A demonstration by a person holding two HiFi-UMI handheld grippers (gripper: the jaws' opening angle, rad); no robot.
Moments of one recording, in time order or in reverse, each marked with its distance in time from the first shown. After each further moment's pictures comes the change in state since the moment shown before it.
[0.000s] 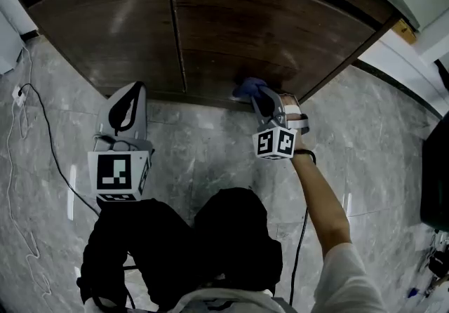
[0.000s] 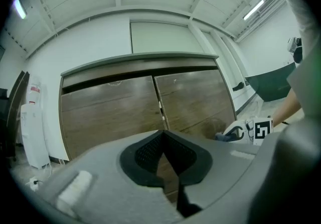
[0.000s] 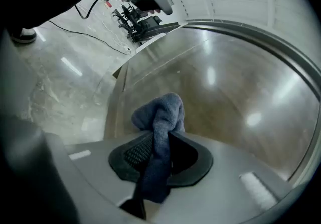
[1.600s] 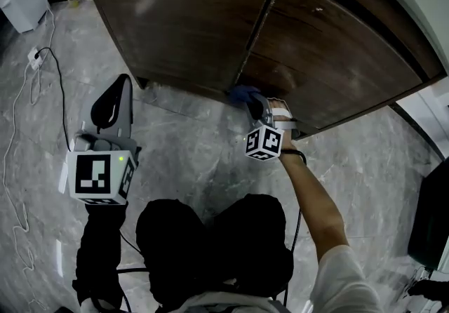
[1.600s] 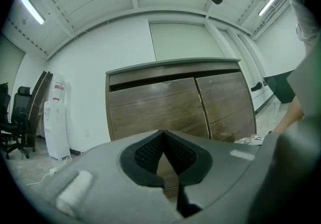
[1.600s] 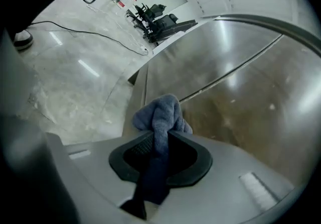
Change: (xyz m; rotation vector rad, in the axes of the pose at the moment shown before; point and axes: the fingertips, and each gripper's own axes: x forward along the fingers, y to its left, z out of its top) left arm -0.073 0.130 -0.021 -0.067 0.020 0.186; right arm 0.096 0.097 0.095 -0.089 -0.018 0.188
